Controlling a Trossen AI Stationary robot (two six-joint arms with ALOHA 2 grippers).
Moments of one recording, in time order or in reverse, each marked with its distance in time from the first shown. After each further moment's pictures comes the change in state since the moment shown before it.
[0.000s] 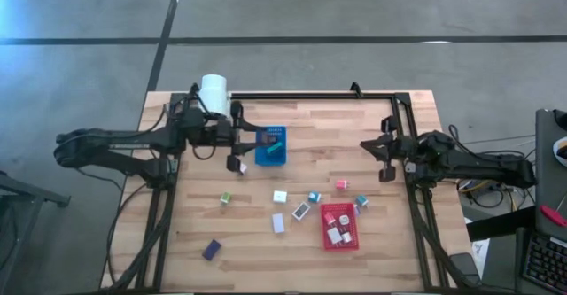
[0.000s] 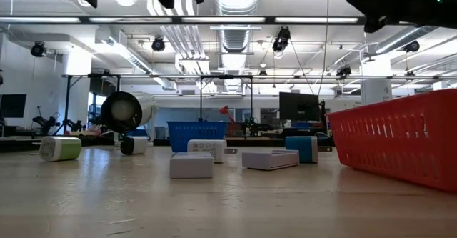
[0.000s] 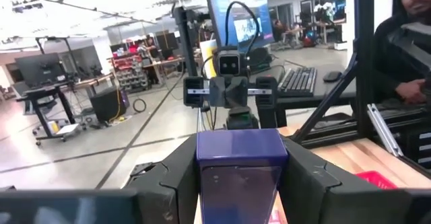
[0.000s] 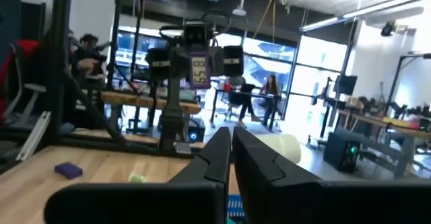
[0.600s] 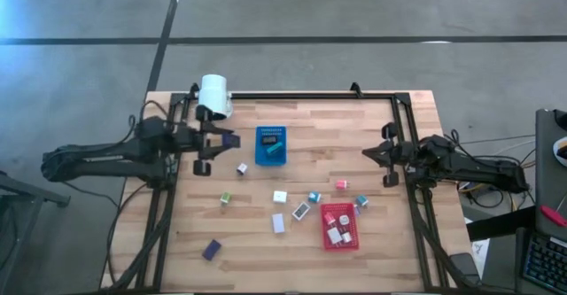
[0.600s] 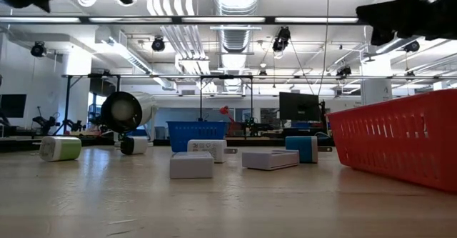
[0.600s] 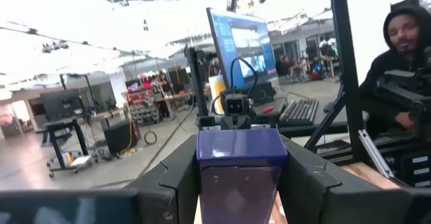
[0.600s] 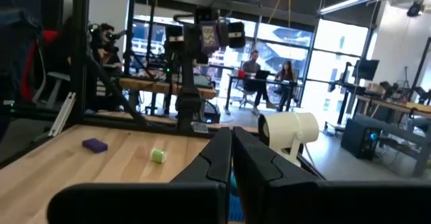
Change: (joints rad) left arm 0.000 -0.429 -0.239 -0.031 -0.010 -0.011; right arm 0.000 -0.197 -0.075 -0.178 -0.047 0.030
